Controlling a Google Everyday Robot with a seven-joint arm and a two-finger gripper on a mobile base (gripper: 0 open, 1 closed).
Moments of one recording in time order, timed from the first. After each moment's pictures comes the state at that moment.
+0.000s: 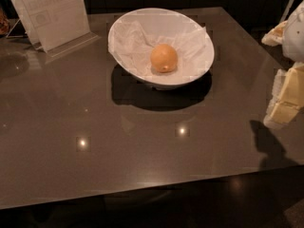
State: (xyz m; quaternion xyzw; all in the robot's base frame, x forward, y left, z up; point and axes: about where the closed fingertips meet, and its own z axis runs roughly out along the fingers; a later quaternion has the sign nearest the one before) arm 0.438 -0.217 0.976 -0.60 0.78 -0.03 0.16
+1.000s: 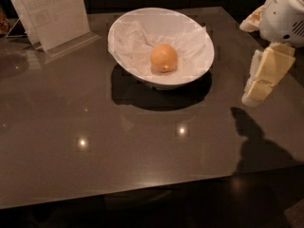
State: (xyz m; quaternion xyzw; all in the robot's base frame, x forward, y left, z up) arm 0.478 -0.191 0.984 -0.62 0.76 -0.01 0.19
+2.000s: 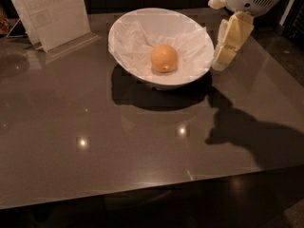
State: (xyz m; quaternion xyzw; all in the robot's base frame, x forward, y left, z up) arm 0.562 -0.135 1.000 -0.66 0.71 0.04 0.24
